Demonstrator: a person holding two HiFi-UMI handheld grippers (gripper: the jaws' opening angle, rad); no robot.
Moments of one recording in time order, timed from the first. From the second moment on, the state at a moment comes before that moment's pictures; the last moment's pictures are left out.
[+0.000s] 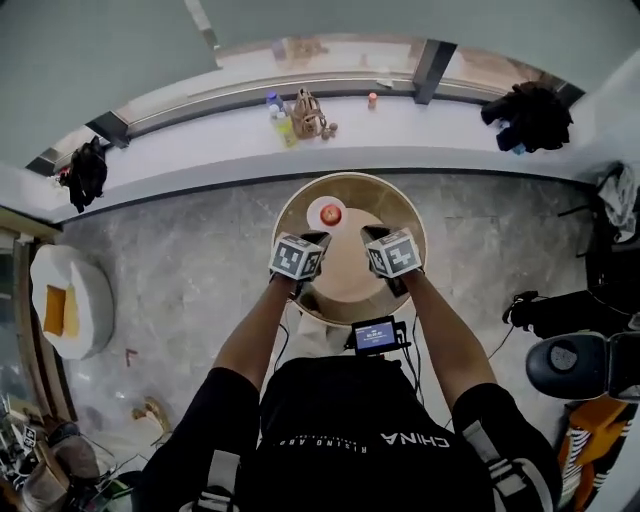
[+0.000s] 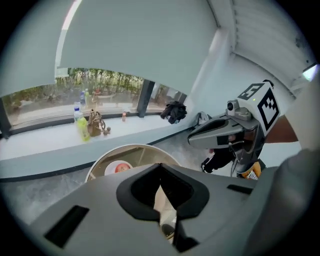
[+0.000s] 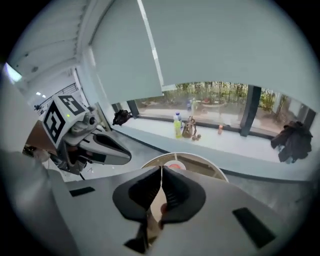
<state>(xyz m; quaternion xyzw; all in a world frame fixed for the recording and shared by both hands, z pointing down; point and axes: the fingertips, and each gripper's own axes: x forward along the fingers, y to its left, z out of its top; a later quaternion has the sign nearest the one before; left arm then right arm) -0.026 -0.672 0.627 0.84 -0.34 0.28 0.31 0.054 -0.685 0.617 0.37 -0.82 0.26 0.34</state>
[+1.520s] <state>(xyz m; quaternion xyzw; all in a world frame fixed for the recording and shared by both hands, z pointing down) -0.097 -0.238 0.610 0.85 -0.33 0.29 0.28 0.003 -0.281 0.576 0.41 -0.82 0.20 0.36</state>
